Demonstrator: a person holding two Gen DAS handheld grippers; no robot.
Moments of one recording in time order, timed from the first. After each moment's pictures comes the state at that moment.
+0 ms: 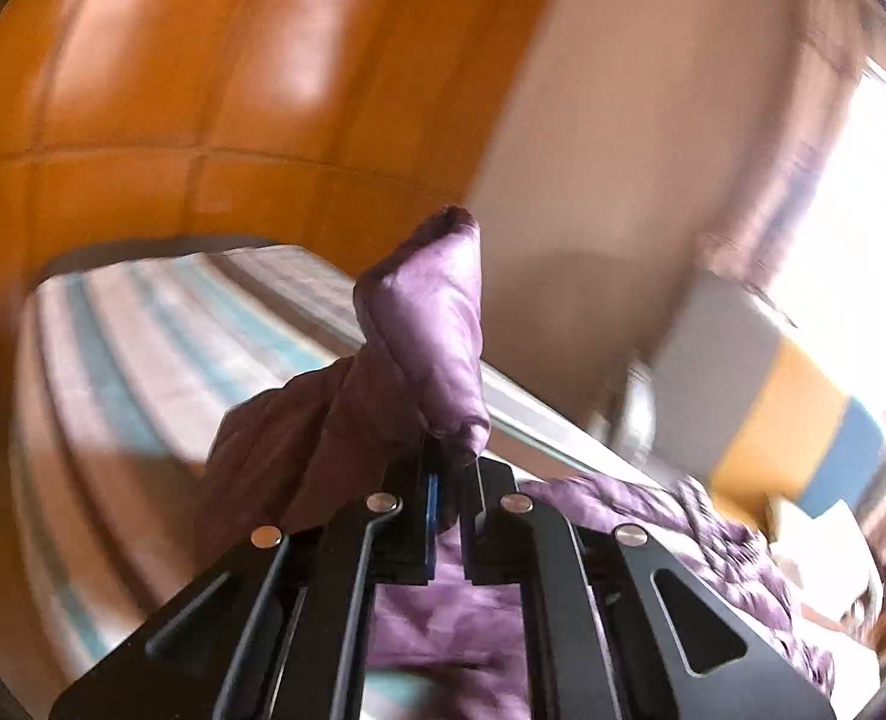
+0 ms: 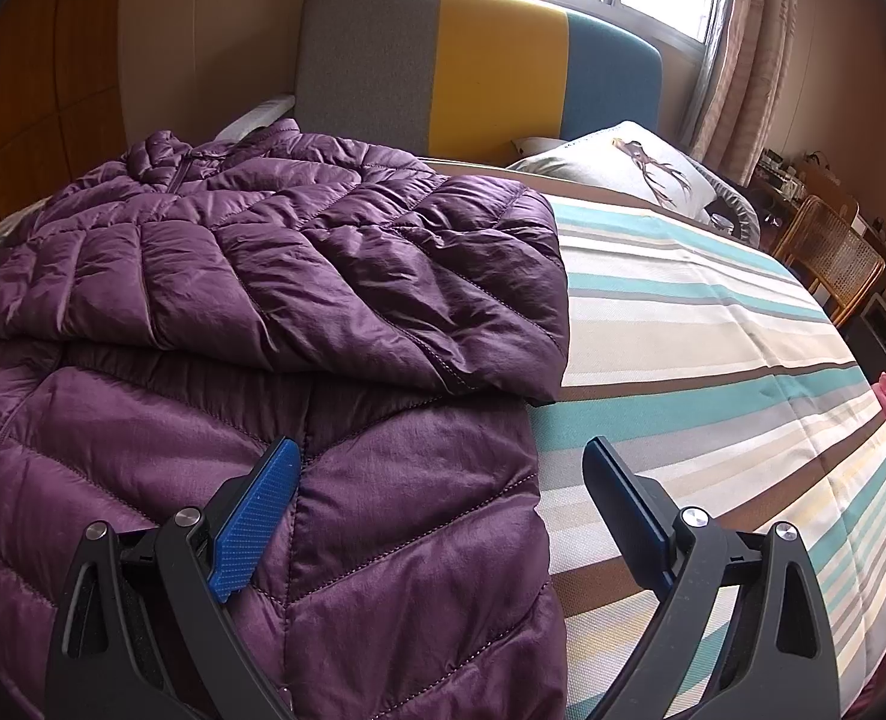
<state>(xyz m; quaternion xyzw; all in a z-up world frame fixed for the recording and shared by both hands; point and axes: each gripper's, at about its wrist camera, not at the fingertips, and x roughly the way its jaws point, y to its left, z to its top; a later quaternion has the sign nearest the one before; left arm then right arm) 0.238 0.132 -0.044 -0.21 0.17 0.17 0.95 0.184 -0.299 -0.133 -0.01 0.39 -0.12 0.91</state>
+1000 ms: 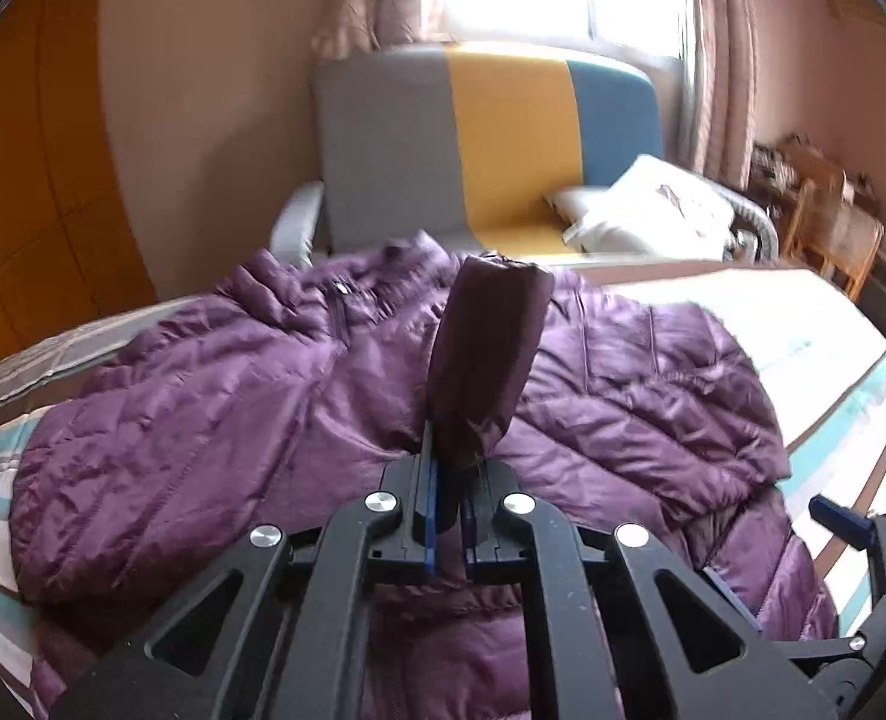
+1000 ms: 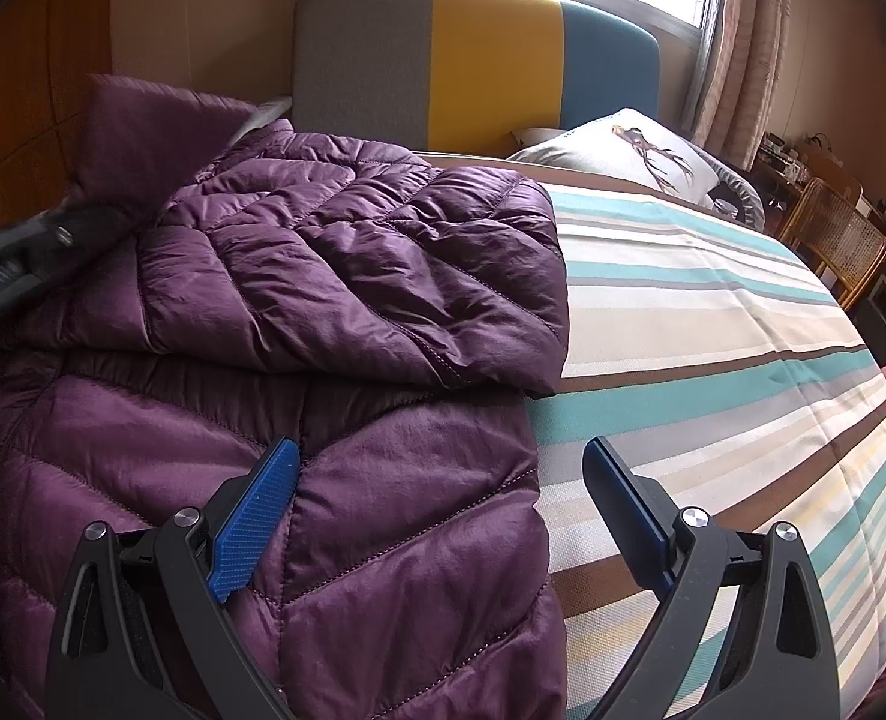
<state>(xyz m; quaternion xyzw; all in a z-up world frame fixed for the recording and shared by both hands) 0.257 -0.164 -0.092 0.08 0.33 -0.14 0.93 0.190 -0.309 -0.136 0.01 0.39 -0.11 0.91</state>
